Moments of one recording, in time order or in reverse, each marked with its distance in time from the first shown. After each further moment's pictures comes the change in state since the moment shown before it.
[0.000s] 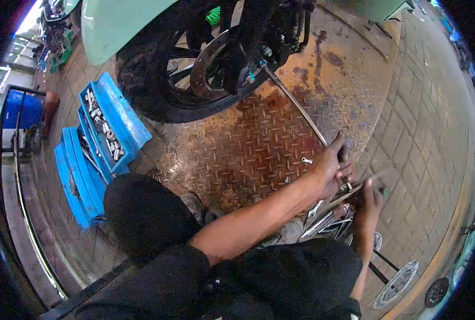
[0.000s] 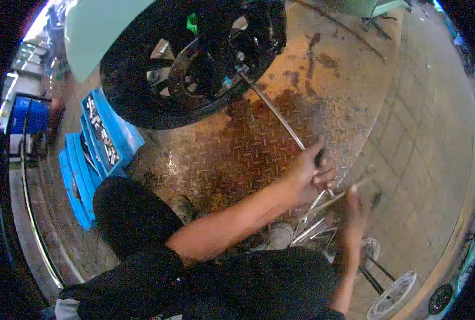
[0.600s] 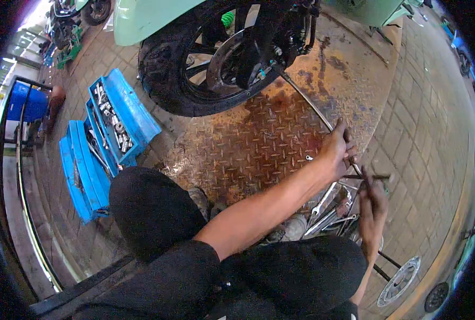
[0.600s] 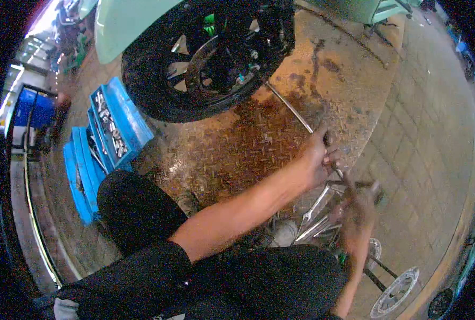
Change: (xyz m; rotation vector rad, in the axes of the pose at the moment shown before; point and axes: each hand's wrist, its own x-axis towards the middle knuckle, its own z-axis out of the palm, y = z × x) left_hand 0.029 -0.003 -0.005 0.076 0.196 0.119; right_hand -0.040 -0.021 -0.021 -0.467 -0.243 -0.482
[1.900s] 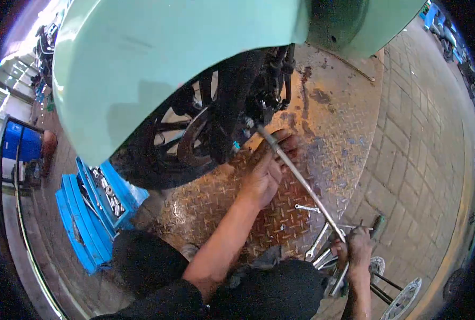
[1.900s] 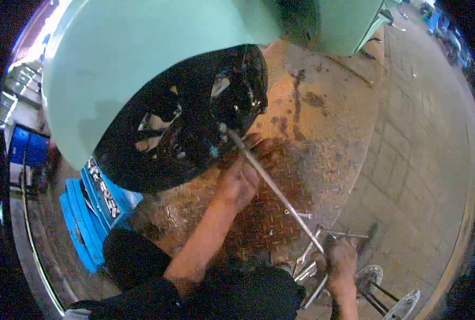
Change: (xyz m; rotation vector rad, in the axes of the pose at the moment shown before) left_hand -0.006 0.133 -0.034 0.258 -0.316 0.504; right_hand 0.038 0.020 0.007 -0.448 0.077 -0.327
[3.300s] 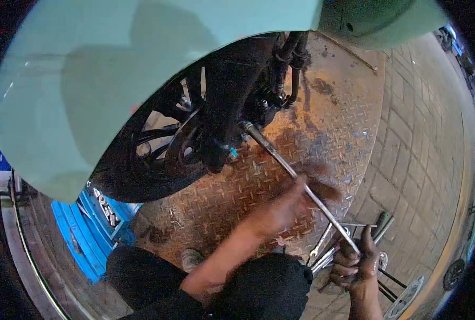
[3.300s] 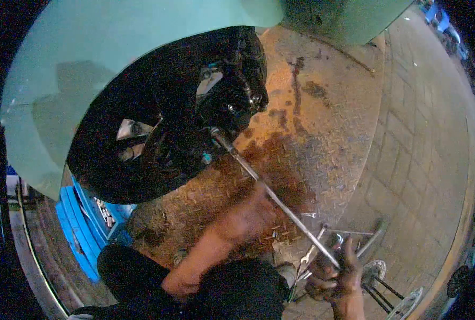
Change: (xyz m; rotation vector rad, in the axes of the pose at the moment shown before) left_hand -0.023 0.005 0.018 0.053 -0.081 -0.293; right_hand 0.036 -0.036 -0.013 2.016 -0.158 1.498
